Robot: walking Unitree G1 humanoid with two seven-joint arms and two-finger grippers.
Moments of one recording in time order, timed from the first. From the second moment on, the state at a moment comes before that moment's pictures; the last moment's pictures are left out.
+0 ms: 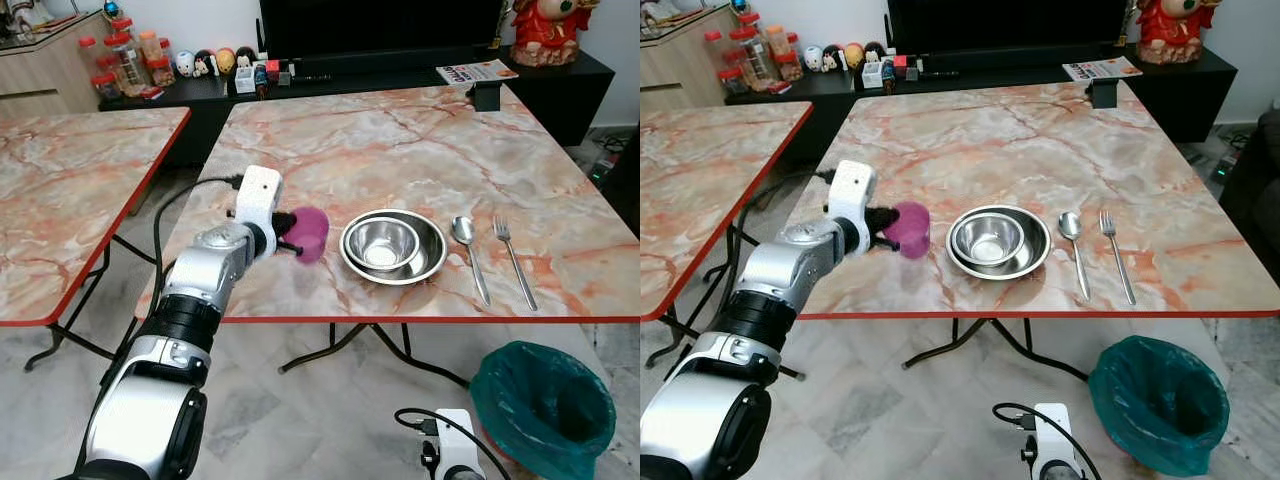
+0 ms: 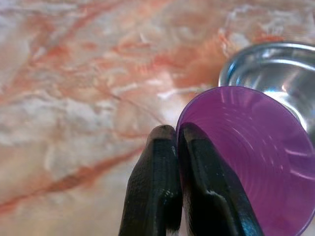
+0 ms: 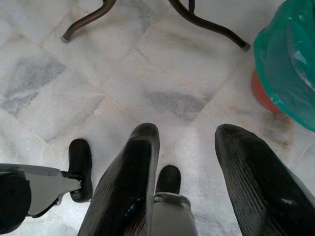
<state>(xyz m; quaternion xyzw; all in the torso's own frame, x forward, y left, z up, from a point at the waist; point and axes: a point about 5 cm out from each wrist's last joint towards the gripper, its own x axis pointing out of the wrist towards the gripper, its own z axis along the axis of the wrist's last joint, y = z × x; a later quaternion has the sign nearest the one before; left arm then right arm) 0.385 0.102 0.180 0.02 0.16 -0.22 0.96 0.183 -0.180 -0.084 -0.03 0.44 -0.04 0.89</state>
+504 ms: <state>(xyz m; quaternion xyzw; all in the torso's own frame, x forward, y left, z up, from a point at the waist) 0.386 0.092 0.159 -0.02 0.21 -0.18 0.96 0.179 -0.179 -0.086 -0.03 0.45 -0.04 0.89</state>
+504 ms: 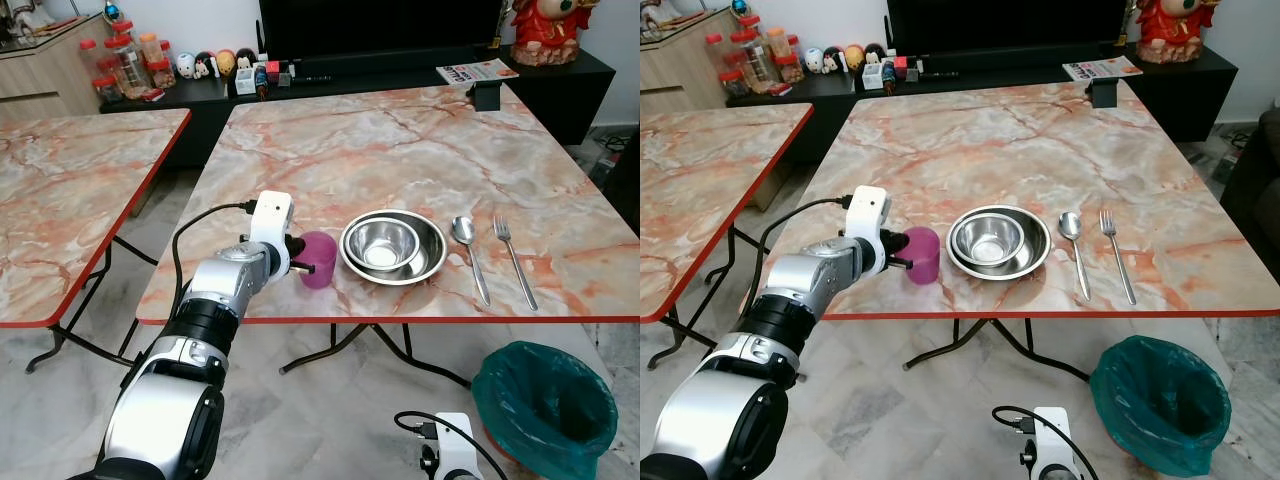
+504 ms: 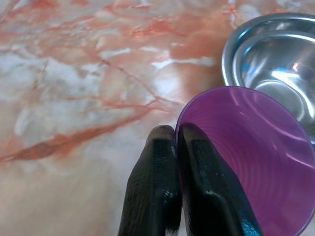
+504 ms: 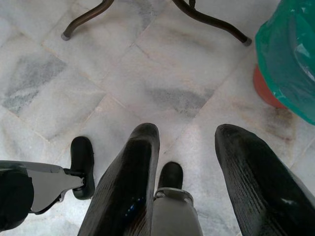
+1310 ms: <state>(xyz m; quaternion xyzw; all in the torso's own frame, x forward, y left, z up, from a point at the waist) 0.398 0.109 0.159 -0.04 0.23 -0.10 0.97 0.176 -0.181 -0.087 -0.03 0.45 -0.04 0.89</state>
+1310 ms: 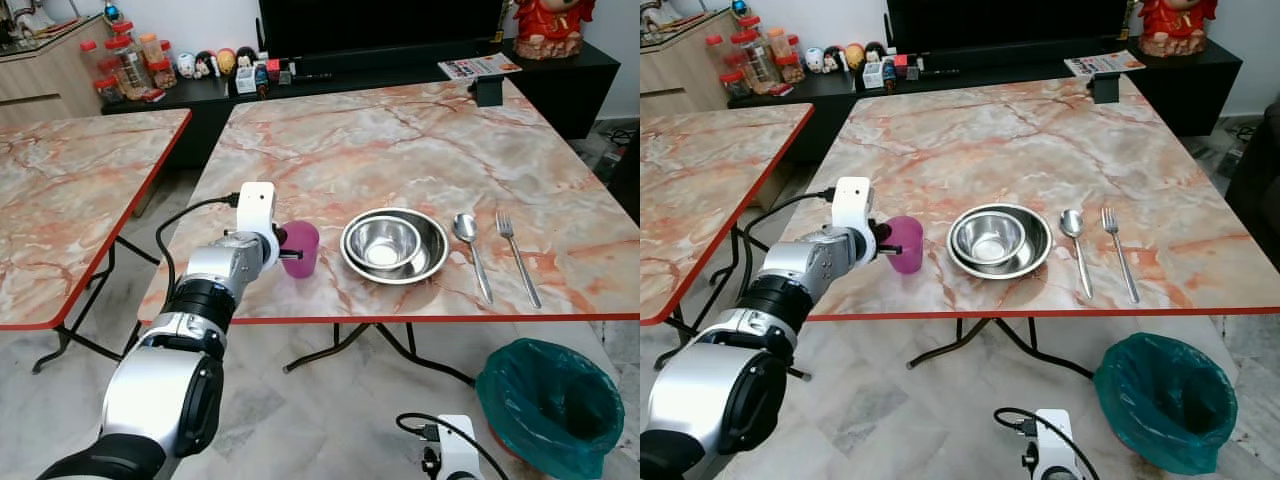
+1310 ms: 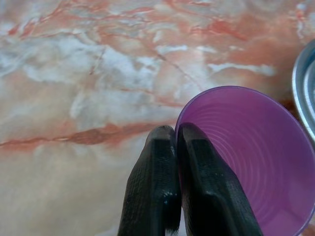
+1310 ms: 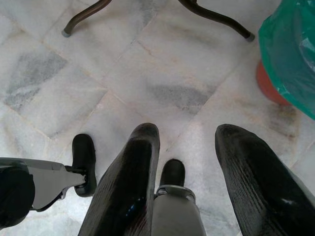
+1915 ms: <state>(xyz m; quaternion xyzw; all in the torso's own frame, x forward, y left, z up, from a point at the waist) 0.401 0.110 0.162 -0.07 0.23 -0.09 0.97 0.176 -0.181 -0.087 -0.03 0.45 -0.04 0.89</state>
